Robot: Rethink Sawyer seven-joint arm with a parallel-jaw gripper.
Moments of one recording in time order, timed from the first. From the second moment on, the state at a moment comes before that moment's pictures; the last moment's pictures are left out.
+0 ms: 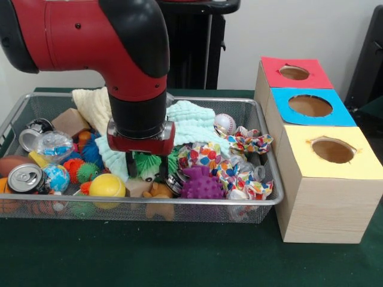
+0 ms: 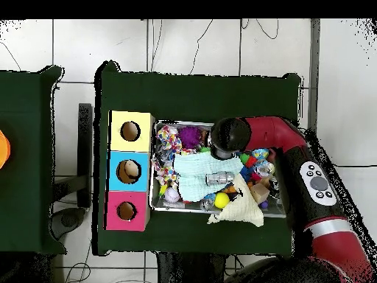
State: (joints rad) arm -0.67 -0.40 0.55 1.34 -0.67 0.92 1.95
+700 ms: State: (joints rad) arm -0.62 -0.39 0.55 1.31 -0.72 0.92 1.95
